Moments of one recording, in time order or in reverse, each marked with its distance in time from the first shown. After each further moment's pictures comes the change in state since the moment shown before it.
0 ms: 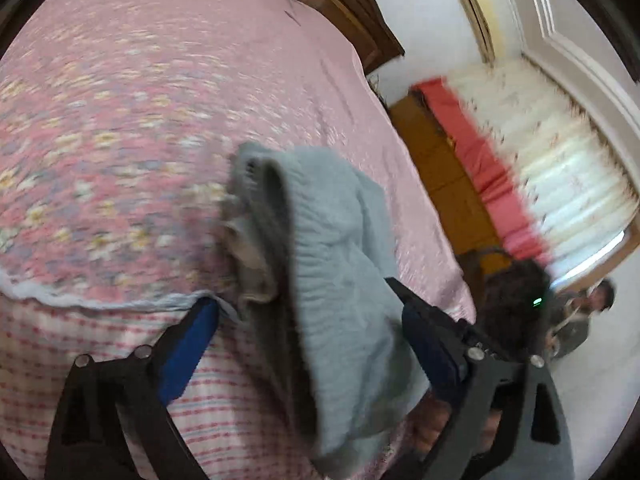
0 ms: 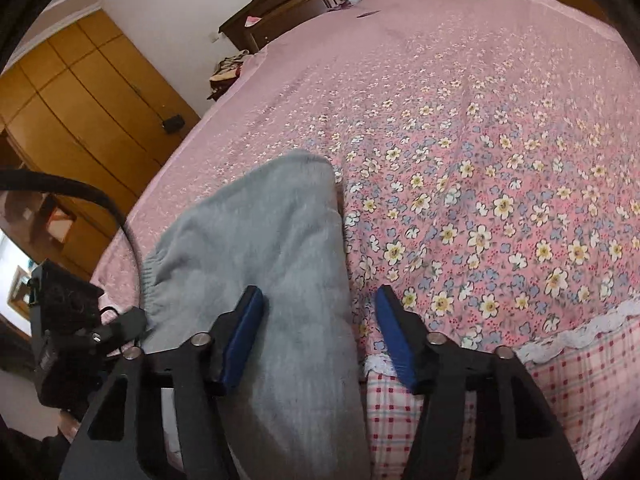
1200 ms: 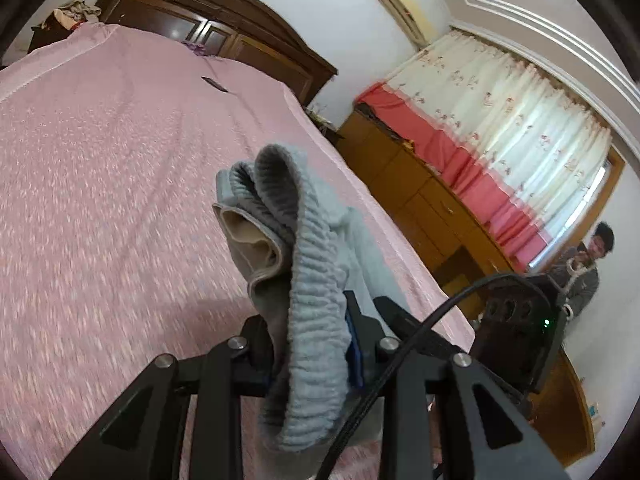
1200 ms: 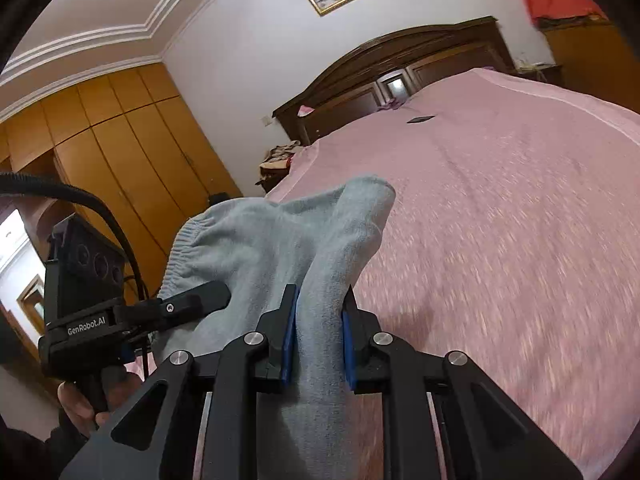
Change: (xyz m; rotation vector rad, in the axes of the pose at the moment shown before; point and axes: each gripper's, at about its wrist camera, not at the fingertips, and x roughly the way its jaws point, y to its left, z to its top) left arm -0.011 -0.083 0.172 0.290 -0.108 -0.032; right arm -0.026 0.059 0.098 -0.112 -0.319 0.099
